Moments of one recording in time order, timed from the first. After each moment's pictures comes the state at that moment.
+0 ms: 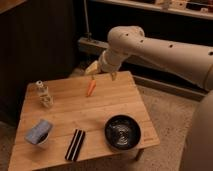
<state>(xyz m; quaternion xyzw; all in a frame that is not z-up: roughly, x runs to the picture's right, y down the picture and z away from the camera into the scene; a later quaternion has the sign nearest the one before) -0.030 -0.084 0.687 0.03 -0.31 -0.65 0.69</state>
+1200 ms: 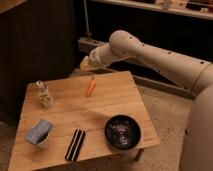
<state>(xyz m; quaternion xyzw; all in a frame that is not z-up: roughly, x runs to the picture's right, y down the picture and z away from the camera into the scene) -0.105 -0.128 0.713 0.21 -0.38 -0.62 0.66</state>
